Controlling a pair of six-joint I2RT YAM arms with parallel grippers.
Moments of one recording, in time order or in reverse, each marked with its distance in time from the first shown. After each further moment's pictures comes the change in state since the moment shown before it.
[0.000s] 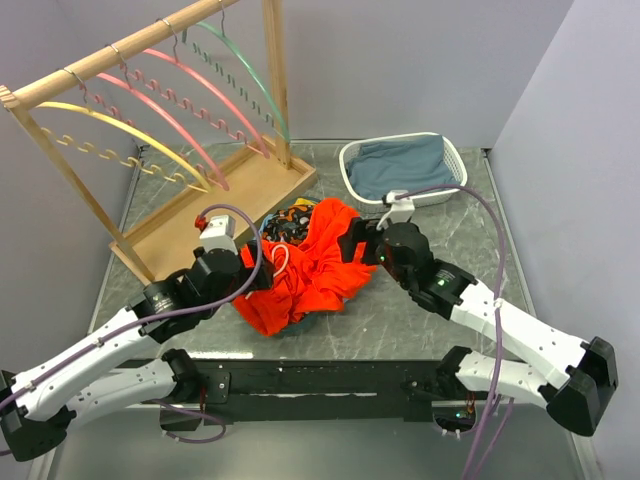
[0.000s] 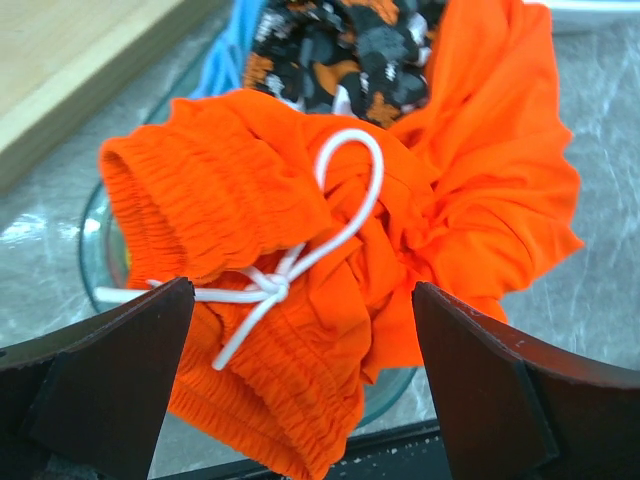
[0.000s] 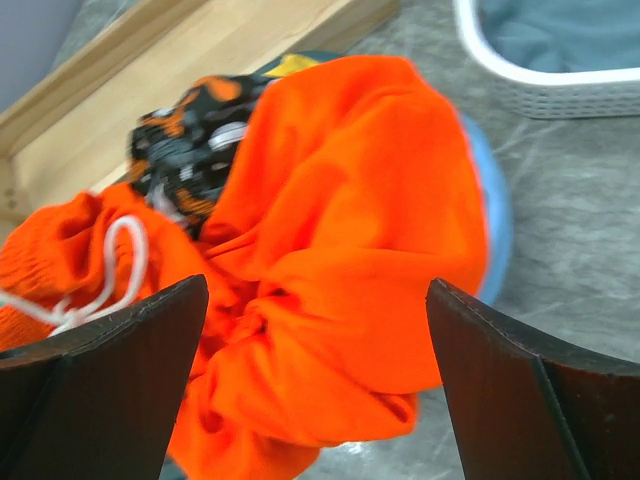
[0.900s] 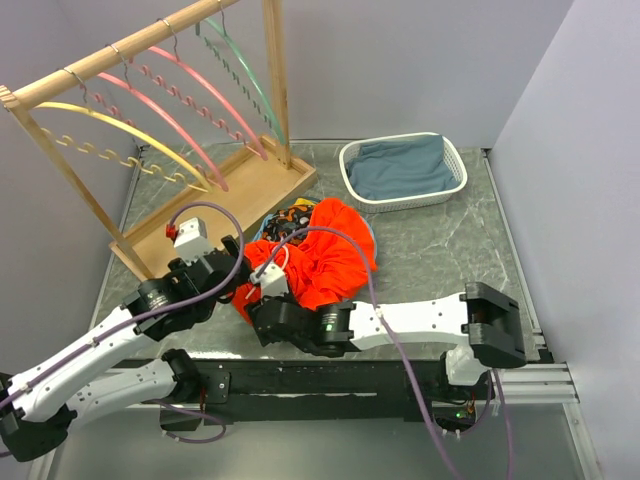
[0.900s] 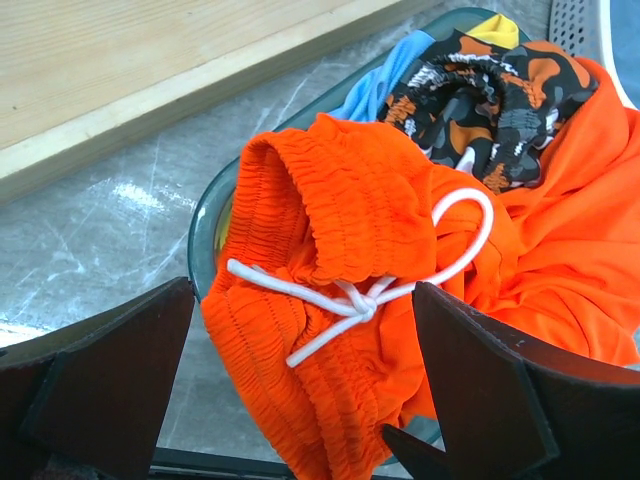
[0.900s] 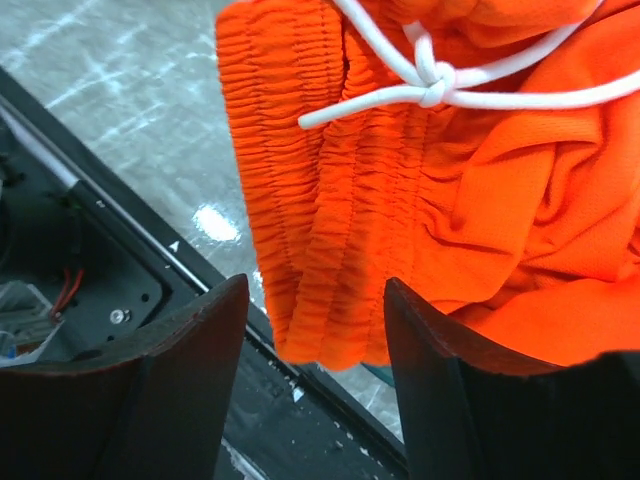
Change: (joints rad) left arm 0.009 0.006 0.058 -0.257 -0.230 -0.292; right arm 0.646 0.586 0.311 -0.037 0.163 0.082
